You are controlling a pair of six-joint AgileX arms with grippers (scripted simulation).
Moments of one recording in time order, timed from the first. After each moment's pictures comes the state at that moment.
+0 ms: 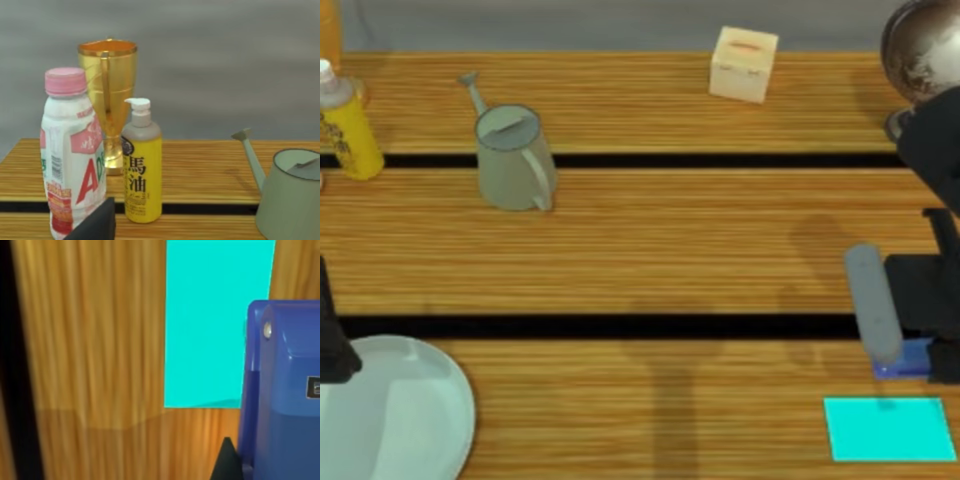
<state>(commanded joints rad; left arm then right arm) 0.00 0.00 0.00 0.00 0.00 0.00 0.43 1.49 1.06 -1.14 -0.01 -1.14</state>
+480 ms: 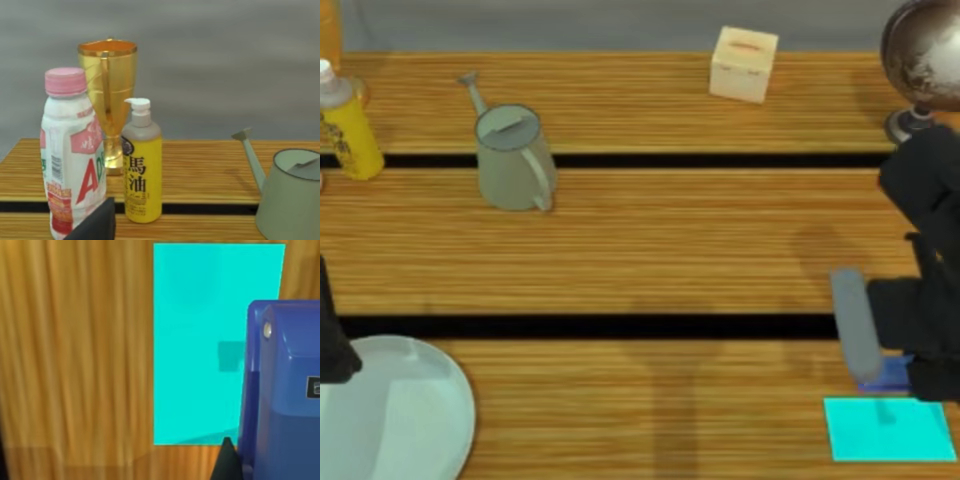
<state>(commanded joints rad) 0.00 0.00 0.00 0.00 0.00 0.00 0.44 1.56 0.95 -0.97 -0.01 -1.13</state>
